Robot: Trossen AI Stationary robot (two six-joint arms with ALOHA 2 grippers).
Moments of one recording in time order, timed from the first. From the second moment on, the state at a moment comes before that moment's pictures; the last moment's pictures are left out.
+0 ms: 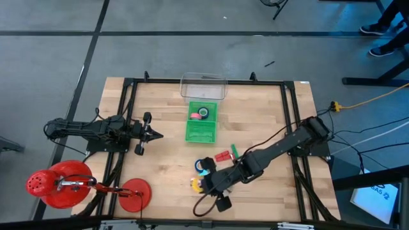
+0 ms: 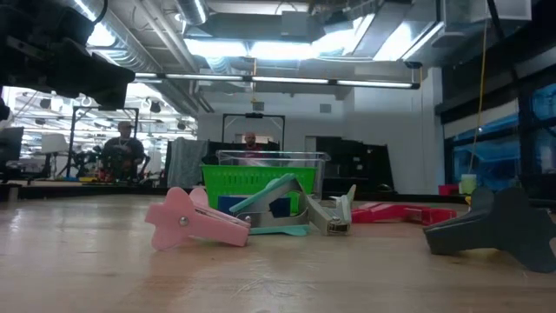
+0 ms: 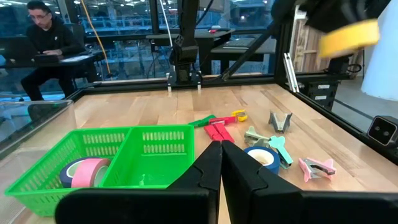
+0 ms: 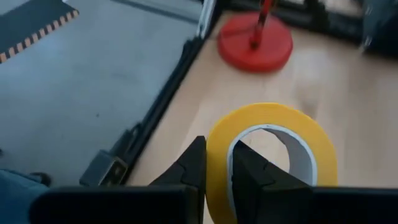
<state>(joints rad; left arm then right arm) -0.01 0.10 0.01 0.03 0.07 0.02 0.51 1.90 1.64 -0.43 0.08 0.07</state>
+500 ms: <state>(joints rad) -0.01 0.10 0.01 0.03 0.07 0.02 0.37 1.90 1.72 -0.43 0.07 -0.17</state>
